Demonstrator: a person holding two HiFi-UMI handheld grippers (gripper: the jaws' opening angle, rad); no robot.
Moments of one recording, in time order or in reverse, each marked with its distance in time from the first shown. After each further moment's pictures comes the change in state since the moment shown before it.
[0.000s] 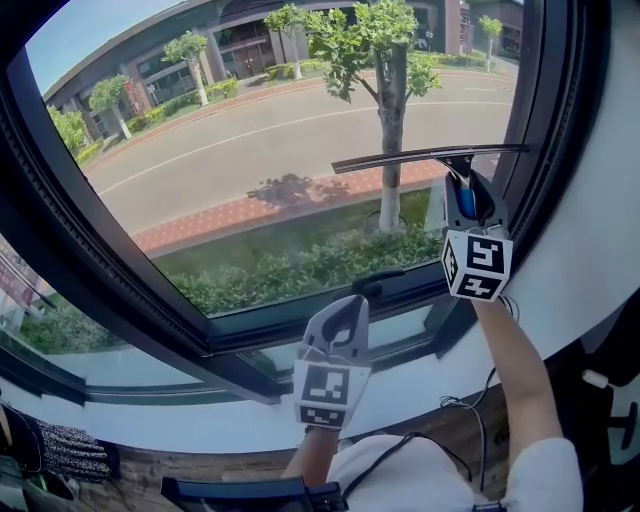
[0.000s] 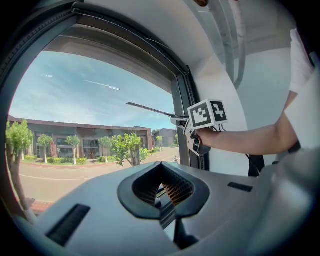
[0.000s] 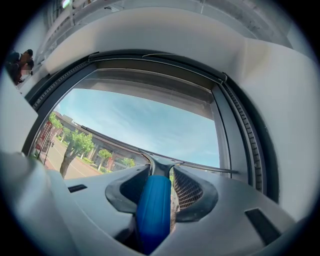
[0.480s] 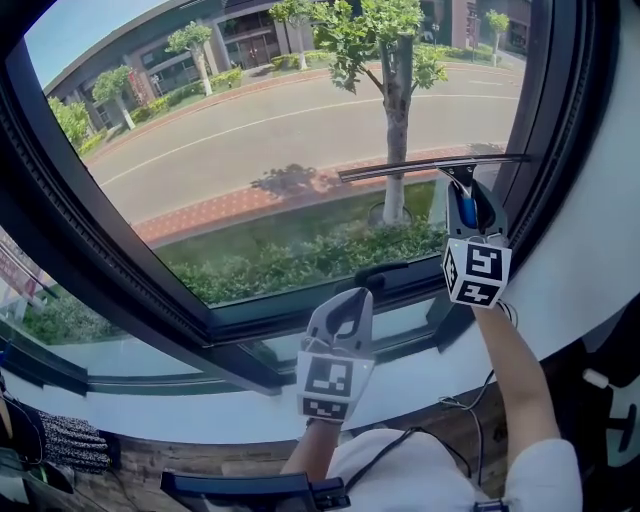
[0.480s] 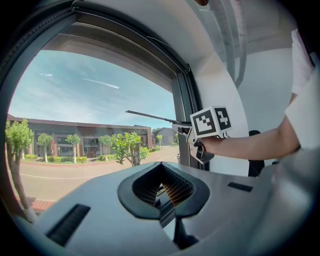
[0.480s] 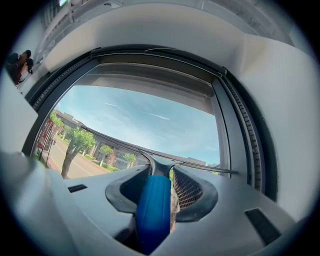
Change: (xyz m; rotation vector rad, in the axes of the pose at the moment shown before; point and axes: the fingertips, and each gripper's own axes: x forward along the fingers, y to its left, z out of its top) left arm 0.002 -0.001 -0.004 -0.006 0.015 0.000; right arm -0.012 0.009 -0.032 -0.002 0.058 0.012
